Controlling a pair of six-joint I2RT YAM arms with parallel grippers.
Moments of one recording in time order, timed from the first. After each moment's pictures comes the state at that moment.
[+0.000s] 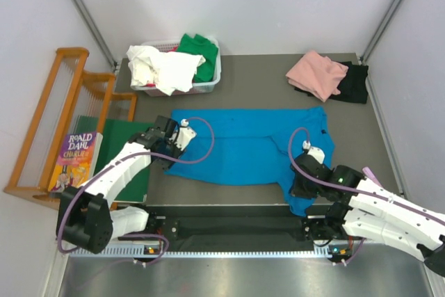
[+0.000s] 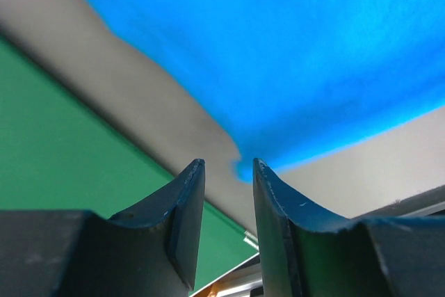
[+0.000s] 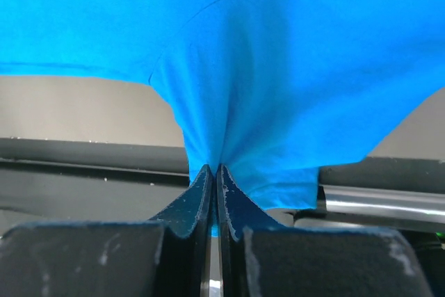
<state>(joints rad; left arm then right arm) -0.34 1.21 0.77 -0.77 -0.04 0.41 0.91 0.76 0.56 -0.91 0.21 1.03</state>
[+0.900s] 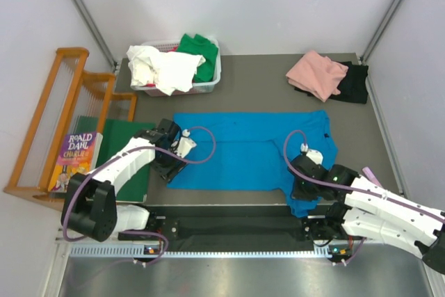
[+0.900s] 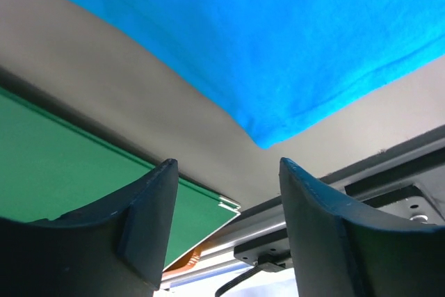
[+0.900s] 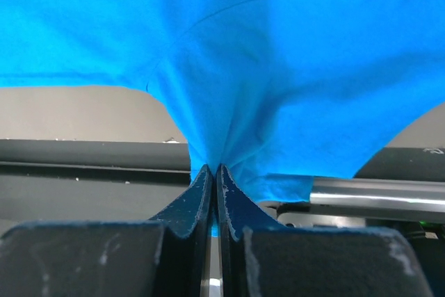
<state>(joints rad) -0.34 1.29 0.78 -0.92 -0.02 0.42 0.91 0.79 0.55 -0.94 0.20 1.02</state>
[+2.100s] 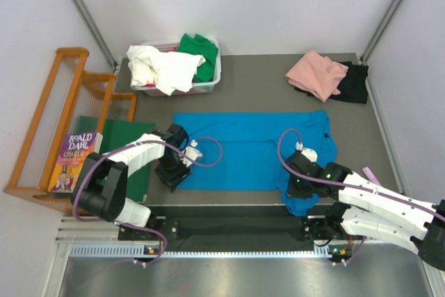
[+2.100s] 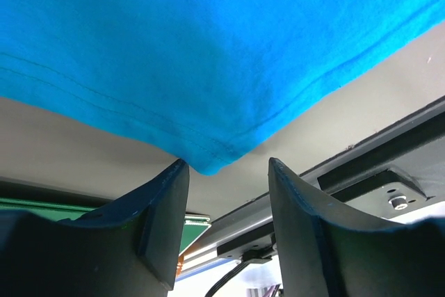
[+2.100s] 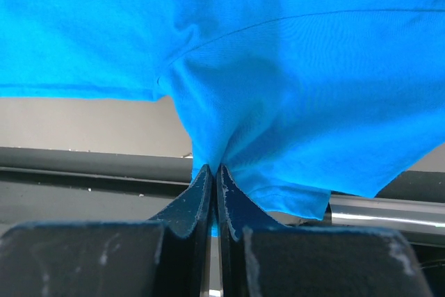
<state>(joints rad) -0.38 1.45 0.76 -0.93 0.08 0.46 0.90 0.88 0.54 -0.83 0.17 1.00</state>
